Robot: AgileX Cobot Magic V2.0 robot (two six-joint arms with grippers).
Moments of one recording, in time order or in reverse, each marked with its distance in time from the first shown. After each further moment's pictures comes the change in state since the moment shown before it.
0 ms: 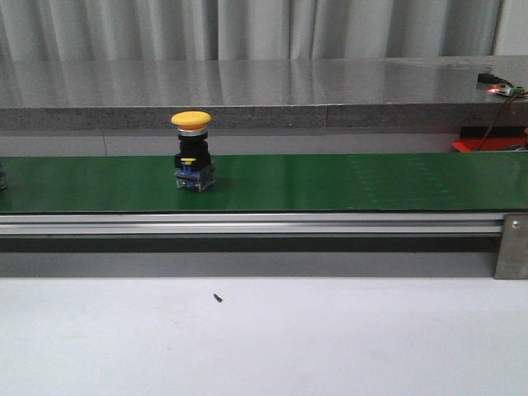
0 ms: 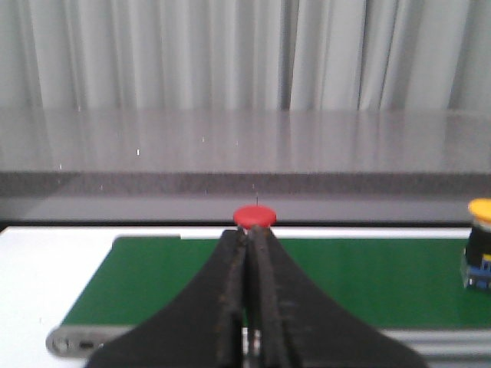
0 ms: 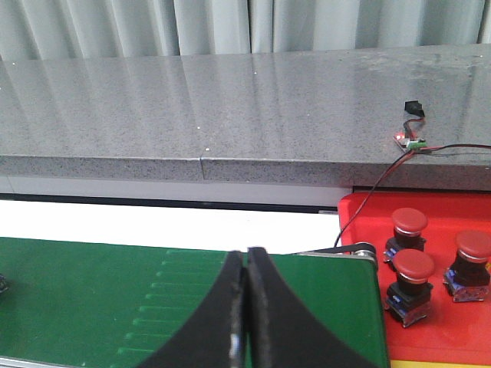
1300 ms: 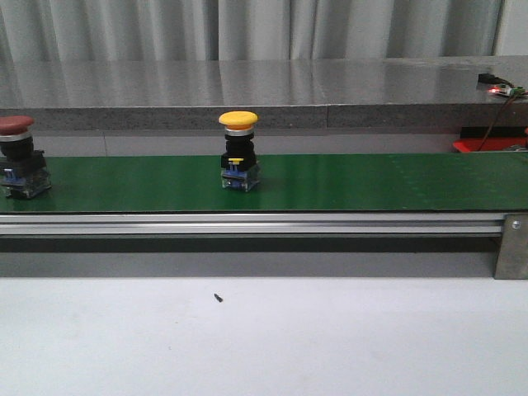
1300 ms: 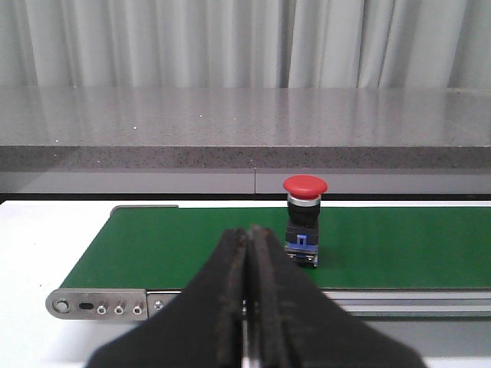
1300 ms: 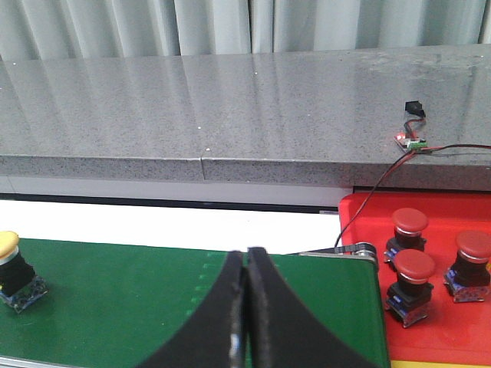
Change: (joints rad) left arm 0.000 -0.017 0.000 0.002 0.114 0.000; right arm 0.000 0.000 0.000 0.000 0.000 0.000
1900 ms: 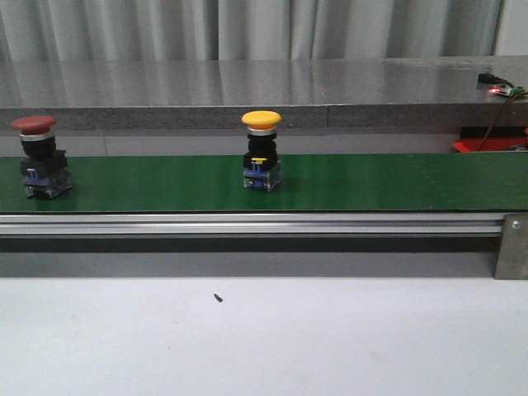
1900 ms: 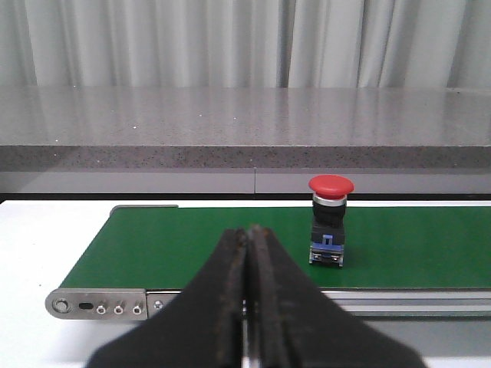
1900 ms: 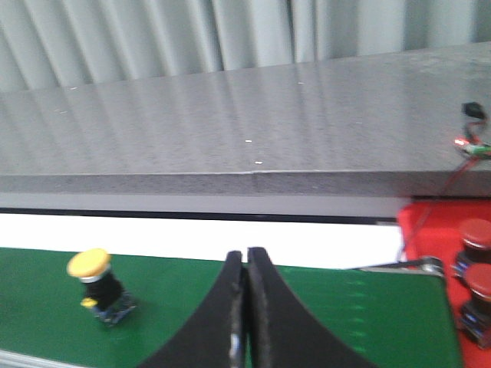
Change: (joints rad) left arm 0.000 0.000 0.000 0.000 0.000 0.000; right arm 0.000 0.023 -0.024 0.104 0.127 -0.024
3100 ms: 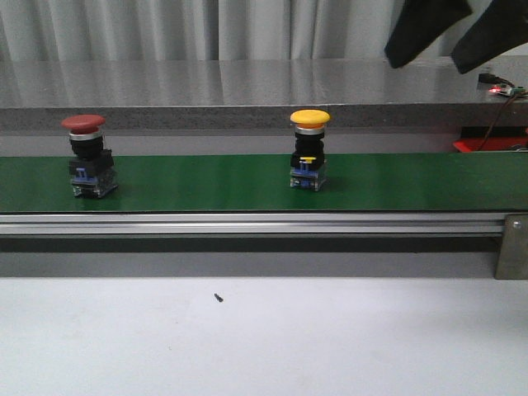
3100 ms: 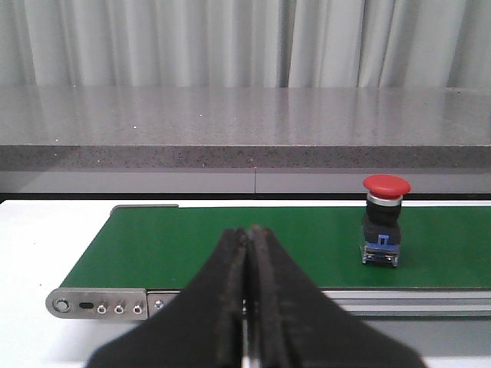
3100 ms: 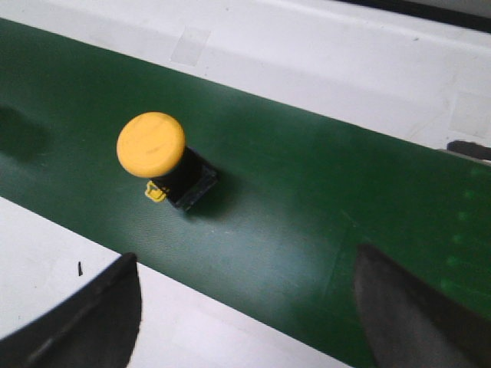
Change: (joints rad) left arm 0.000 0.000 0.000 0.000 0.001 0.000; right arm 0.418 0.783 -0.682 -1.250 0.216 1.199
